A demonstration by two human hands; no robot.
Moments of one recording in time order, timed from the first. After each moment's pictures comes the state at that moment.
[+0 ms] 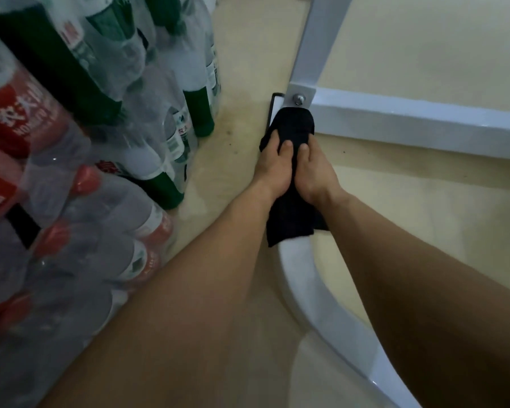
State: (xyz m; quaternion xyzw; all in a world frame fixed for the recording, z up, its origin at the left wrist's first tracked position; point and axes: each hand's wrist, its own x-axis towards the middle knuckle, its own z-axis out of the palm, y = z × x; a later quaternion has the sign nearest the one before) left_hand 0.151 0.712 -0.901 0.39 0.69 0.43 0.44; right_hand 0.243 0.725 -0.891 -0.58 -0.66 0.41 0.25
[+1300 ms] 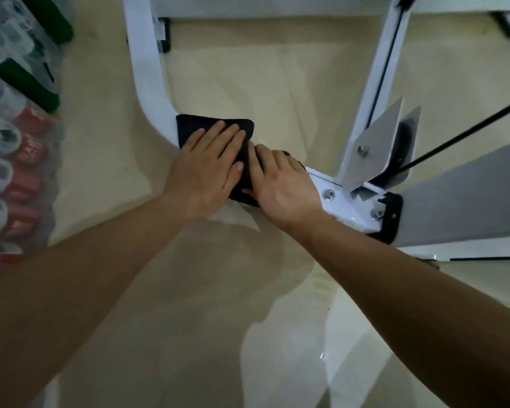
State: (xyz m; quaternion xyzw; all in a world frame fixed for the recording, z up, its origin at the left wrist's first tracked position) left_hand 0.283 0.451 -0.891 0.83 0.55 0.04 0.01; right_hand 0.464 0.431 -0.891 -0.51 -0.86 -0.06 0.02
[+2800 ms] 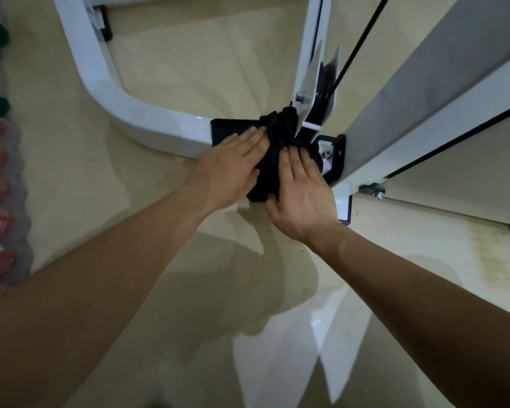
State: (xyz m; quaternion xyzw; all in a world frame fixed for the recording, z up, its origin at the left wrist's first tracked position) left_hand 0.369 0.397 -0.869 0.92 0.37 0.03 0.09; right_hand 0.526 0.307 -0.852 -0.70 -0.71 0.09 -0.03
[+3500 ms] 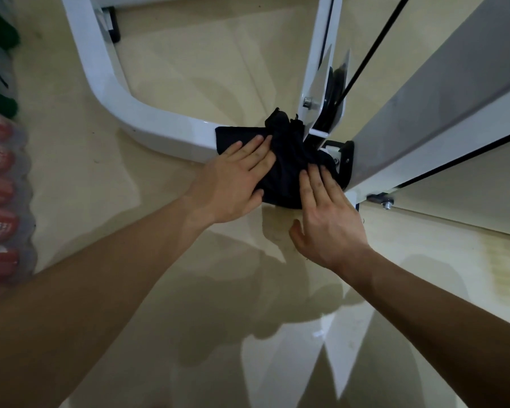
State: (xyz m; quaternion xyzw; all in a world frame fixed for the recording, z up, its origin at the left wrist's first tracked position) left_hand 0.360 0.390 -0.878 0.94 0.34 0.04 0.04; right_hand 0.558 0.281 -0.859 -0.66 -0.75 0.05 -0.07
